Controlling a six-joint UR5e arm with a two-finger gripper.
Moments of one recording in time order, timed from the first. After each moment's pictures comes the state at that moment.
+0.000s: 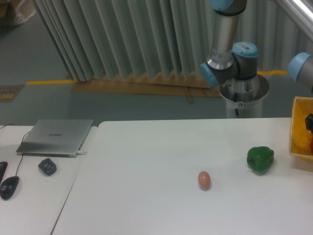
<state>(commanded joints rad) 2.71 -1.86 -1.61 -1.41 1.75 1.35</state>
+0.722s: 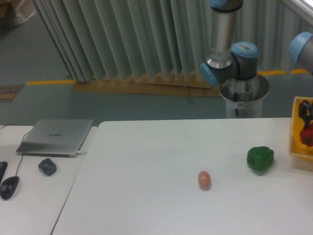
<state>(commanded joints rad) 2.67 -1.81 -1.53 -1.58 1.60 1.29</state>
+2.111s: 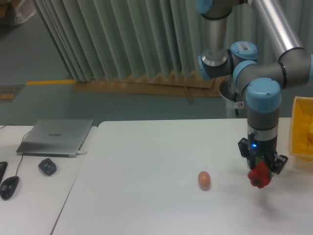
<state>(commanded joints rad) 2.34 -1.95 -1.49 -1.20 1.59 0.85</state>
